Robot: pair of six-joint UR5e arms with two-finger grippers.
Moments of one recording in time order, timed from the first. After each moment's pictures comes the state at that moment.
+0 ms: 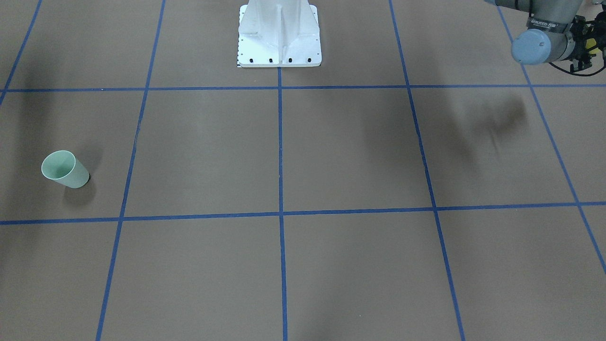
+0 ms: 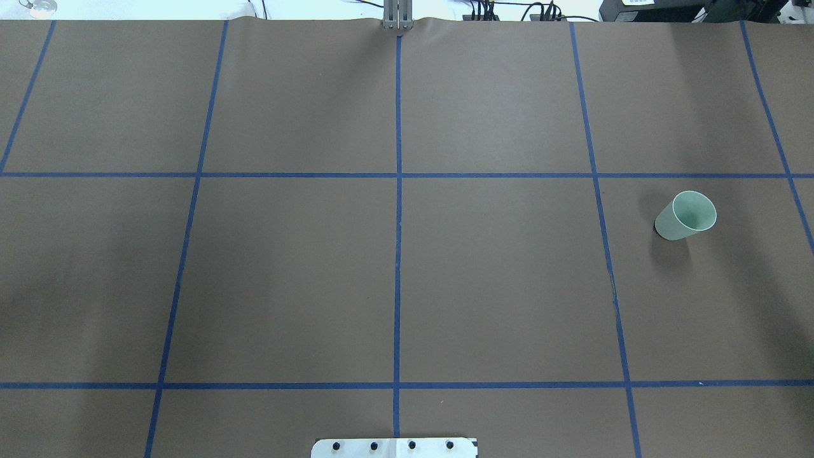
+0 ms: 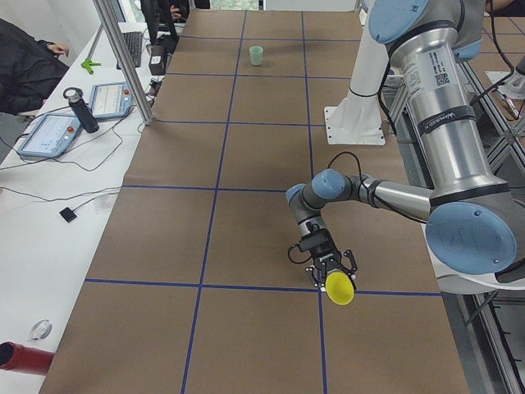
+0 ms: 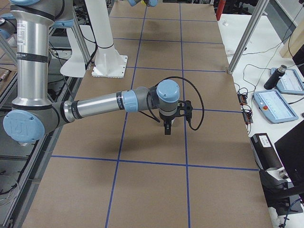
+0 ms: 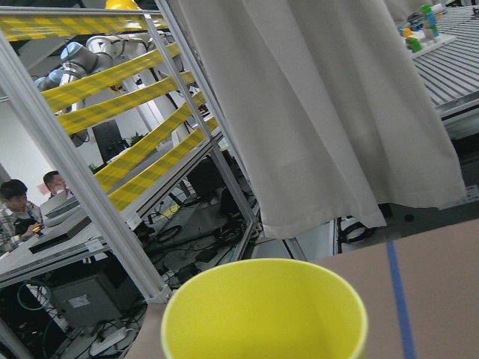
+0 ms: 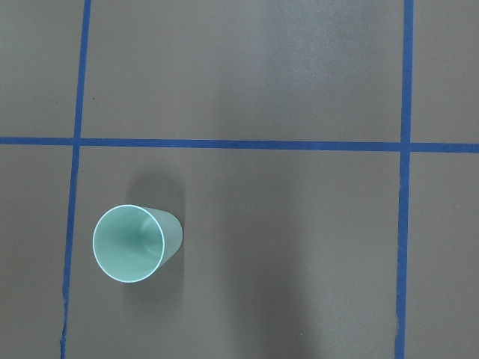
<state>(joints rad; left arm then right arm) -0.70 -1.31 -2.04 -0.86 -1.56 -2.09 1.52 -1.66 1.91 -1.63 2.51 0.16</state>
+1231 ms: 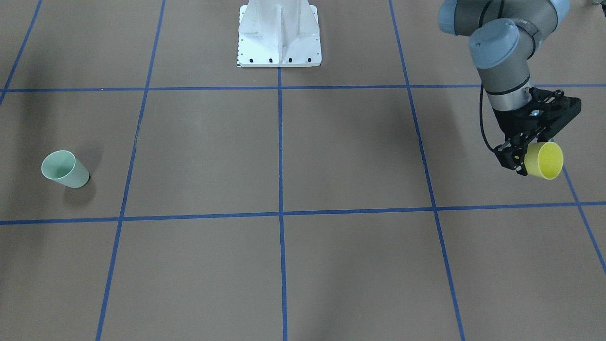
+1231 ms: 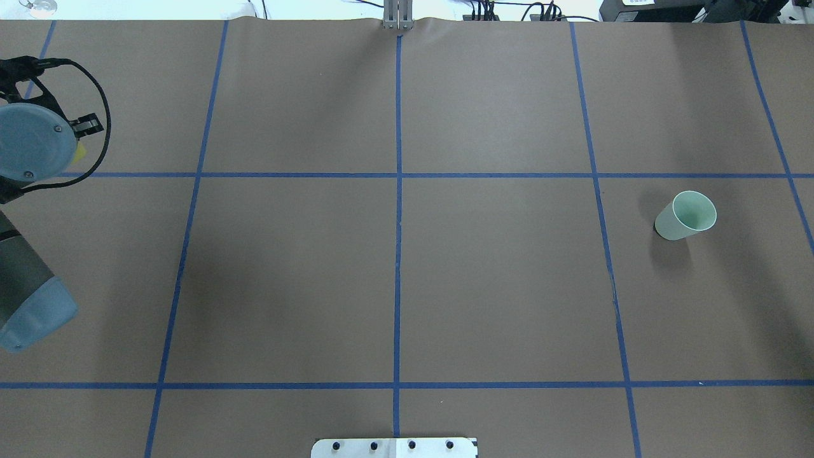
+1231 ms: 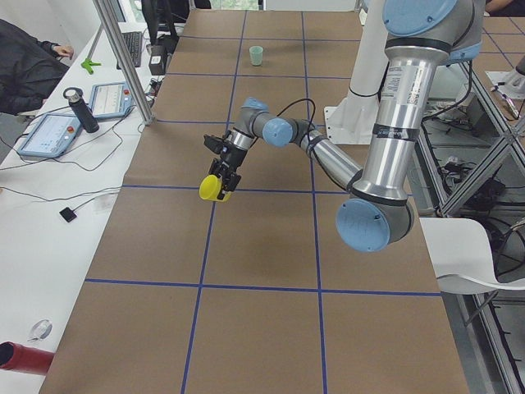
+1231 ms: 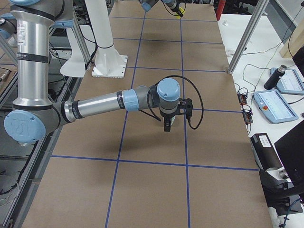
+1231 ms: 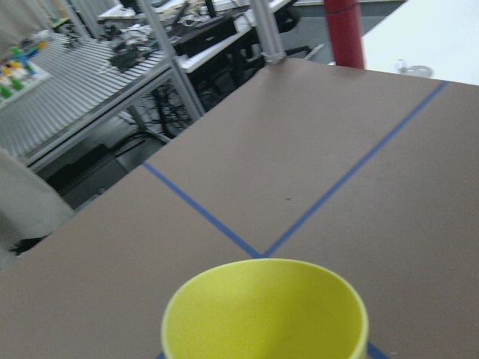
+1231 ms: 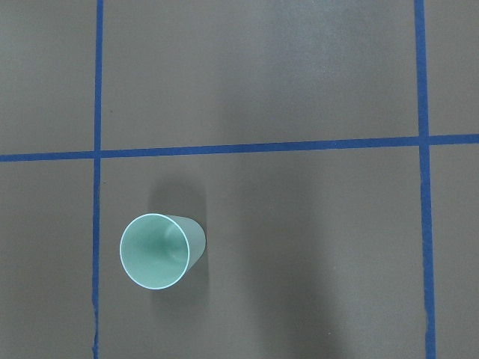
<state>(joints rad) -0.81 -1.76 -1.95 -1.51 -1.32 -1.39 1.52 -1.65 1.92 -1.63 2.56 0.22</state>
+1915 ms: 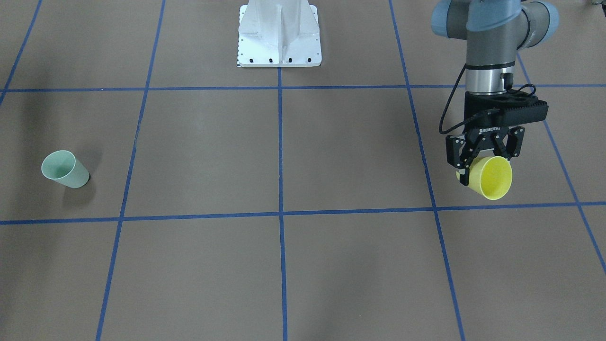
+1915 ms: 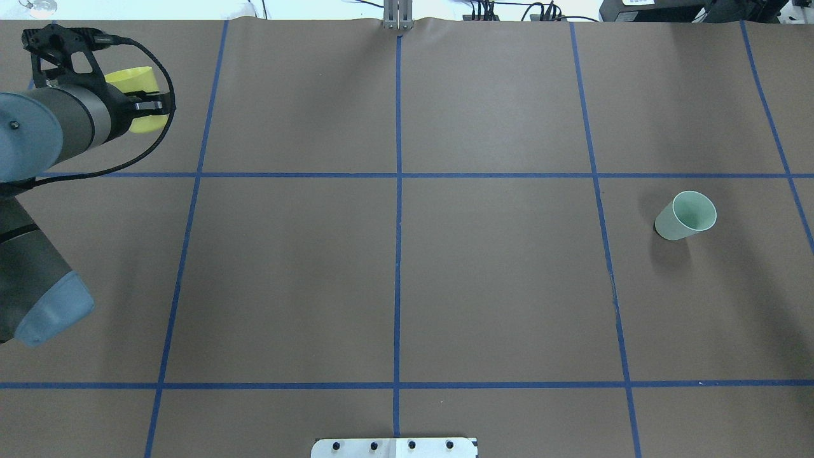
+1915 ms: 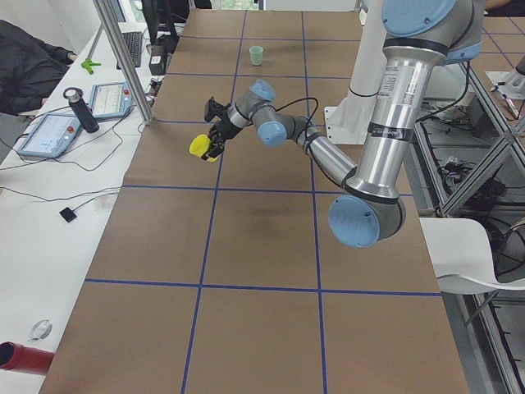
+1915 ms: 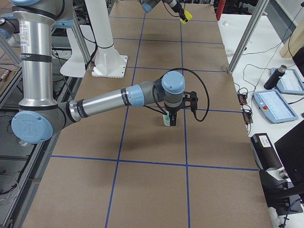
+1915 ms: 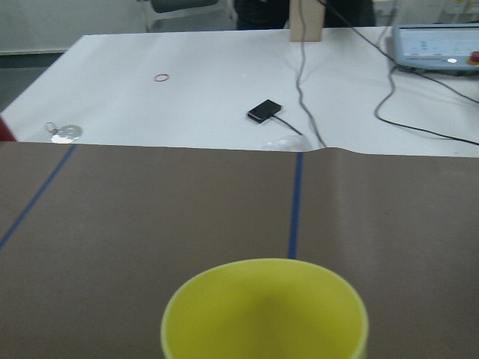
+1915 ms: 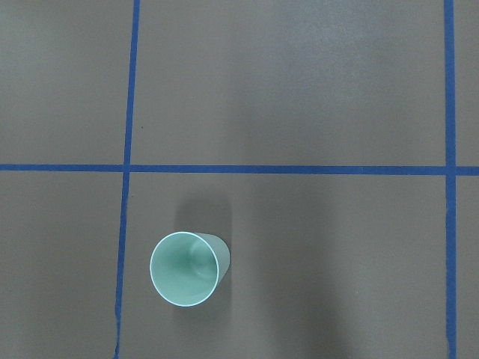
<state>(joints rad) -0.79 -1.81 -1.93 -1.97 -1.42 -1.07 1.50 -1.58 1.91 -1.62 2.56 0.25</state>
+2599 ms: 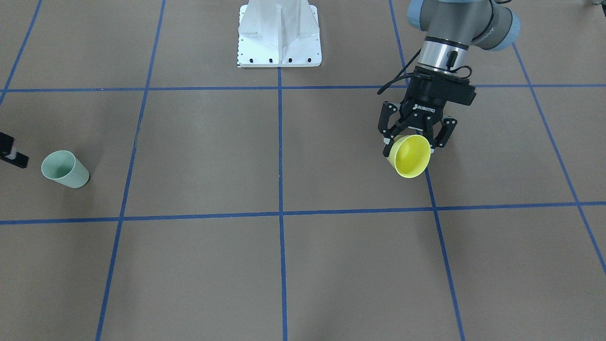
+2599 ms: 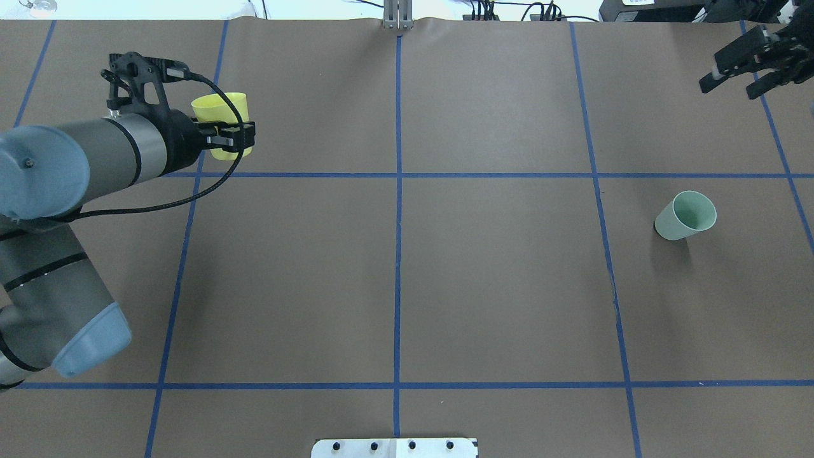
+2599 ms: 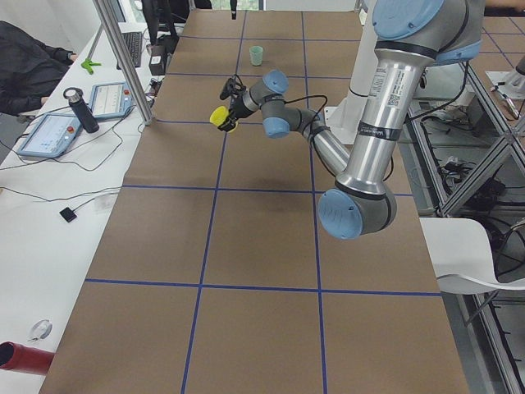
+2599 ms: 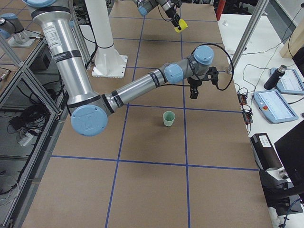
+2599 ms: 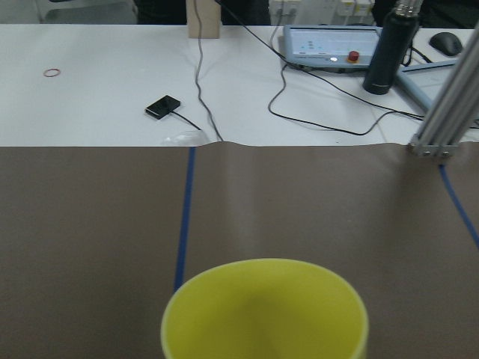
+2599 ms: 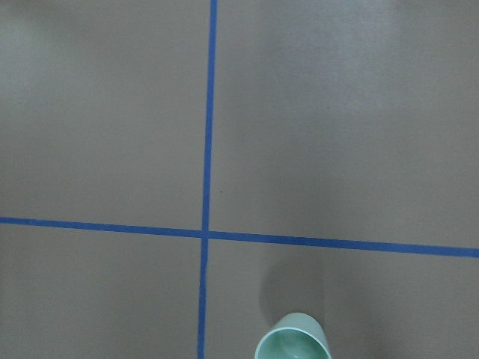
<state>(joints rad) -0.67 -1.87 -1.94 -2.15 -1.49 -0.95 1.26 -1.21 1.74 -1.61 2.54 0.45</state>
